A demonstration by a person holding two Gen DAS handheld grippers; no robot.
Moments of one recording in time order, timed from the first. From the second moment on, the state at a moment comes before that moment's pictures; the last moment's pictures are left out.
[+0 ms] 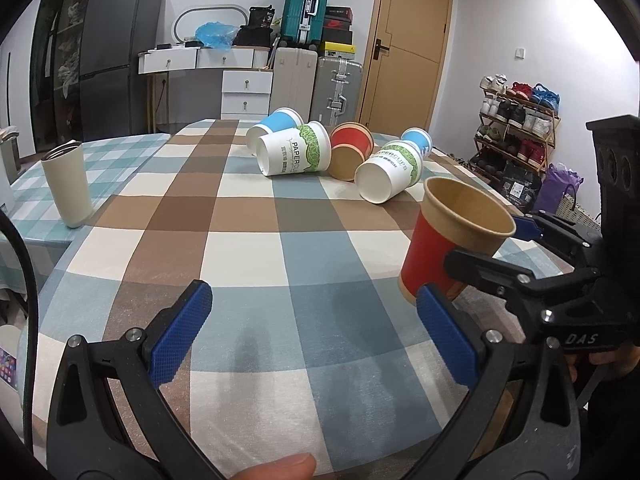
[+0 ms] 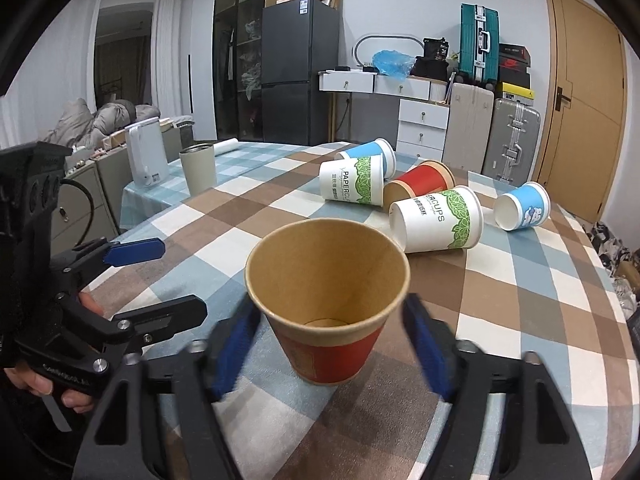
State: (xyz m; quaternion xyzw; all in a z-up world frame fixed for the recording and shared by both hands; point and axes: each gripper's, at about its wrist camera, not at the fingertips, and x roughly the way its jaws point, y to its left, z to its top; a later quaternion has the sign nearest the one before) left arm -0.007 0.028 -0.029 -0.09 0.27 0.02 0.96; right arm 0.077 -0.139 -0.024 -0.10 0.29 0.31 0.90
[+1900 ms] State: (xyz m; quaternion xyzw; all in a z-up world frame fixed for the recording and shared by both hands) left arm -0.009 -0.005 -0.017 -0.04 0.19 -0.02 0.98; right arm 0.045 -0.205 -0.011 -0.02 0.19 0.33 0.92
